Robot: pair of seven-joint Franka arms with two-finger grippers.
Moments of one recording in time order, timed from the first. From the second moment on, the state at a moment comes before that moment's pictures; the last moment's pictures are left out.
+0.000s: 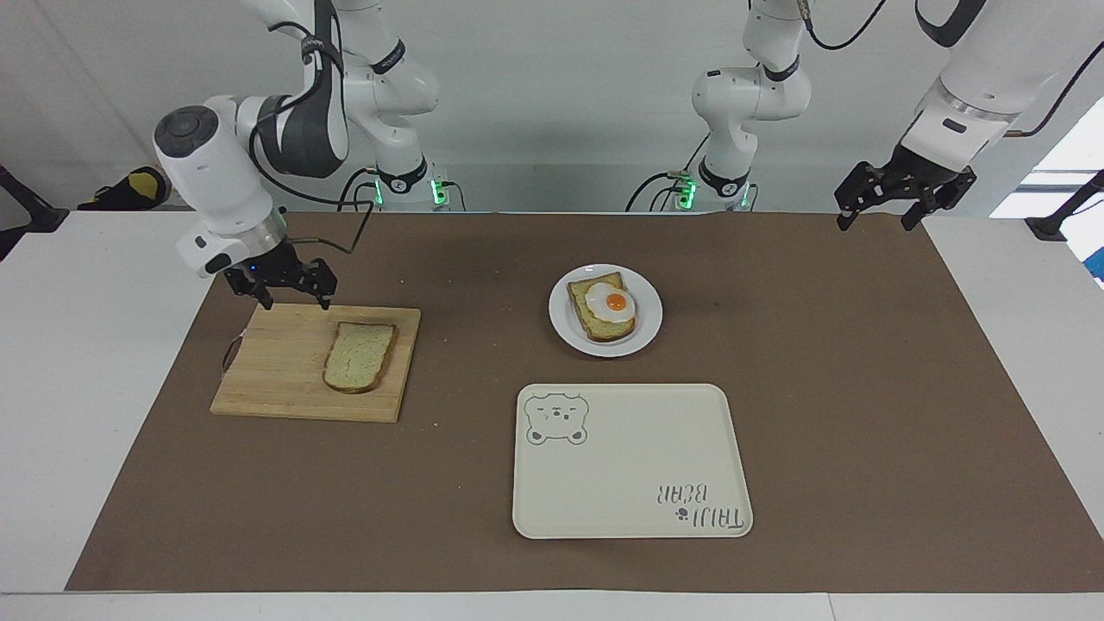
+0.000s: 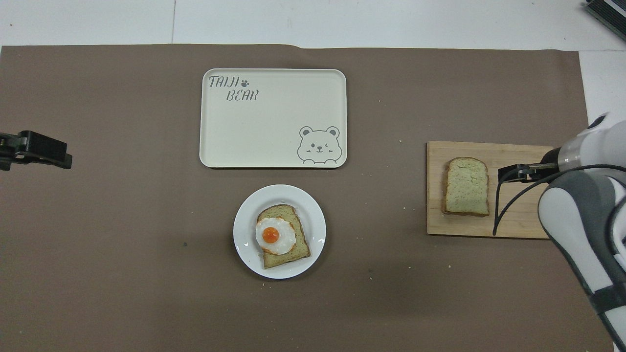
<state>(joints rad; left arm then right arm) -0.07 0.02 0.01 -1.47 -0.02 1.45 -0.02 0.00 0.03 -0.09 -2.04 -0.01 2.07 -0.08</state>
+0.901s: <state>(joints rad) -0.07 0.02 0.01 -1.47 -0.03 1.45 -0.02 0.00 0.14 -0.09 -2.13 0.15 2.25 -0.13</state>
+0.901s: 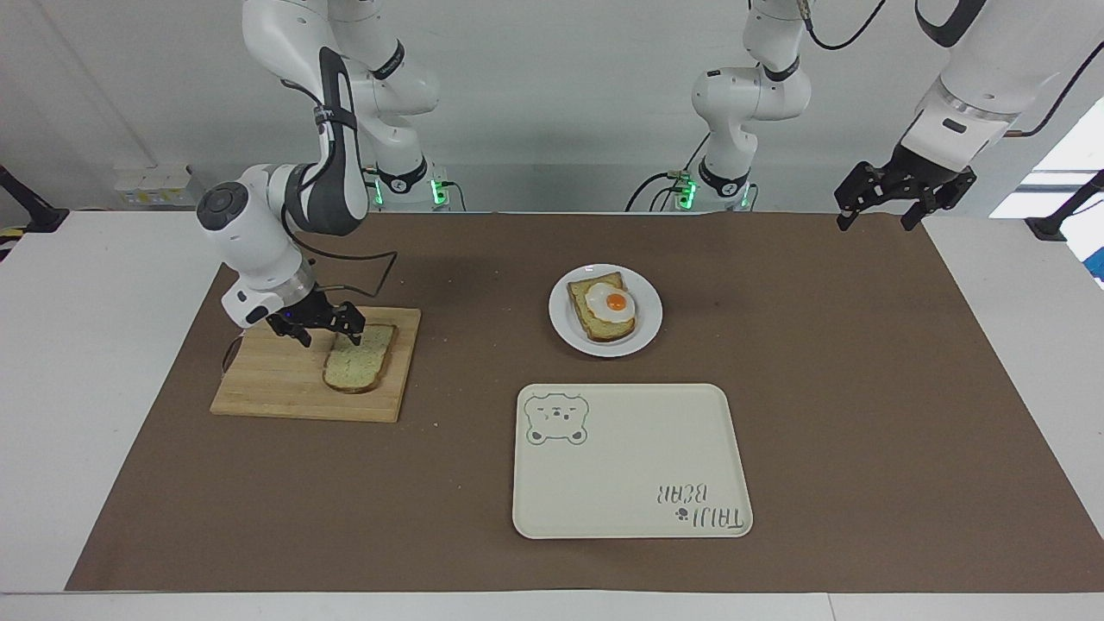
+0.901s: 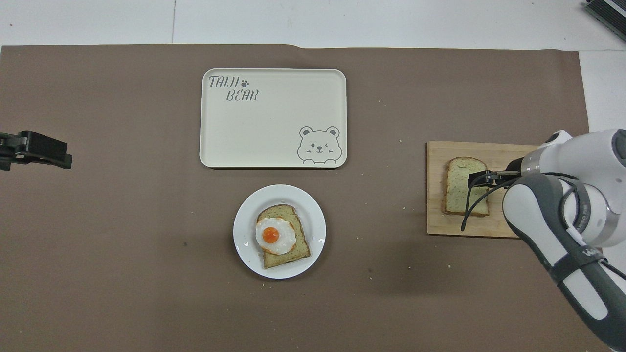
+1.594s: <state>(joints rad) -0.07 0.02 0.01 -1.47 -0.03 1.45 -0.02 0.00 0.18 -0.09 -2.15 0.16 2.29 -0.15</state>
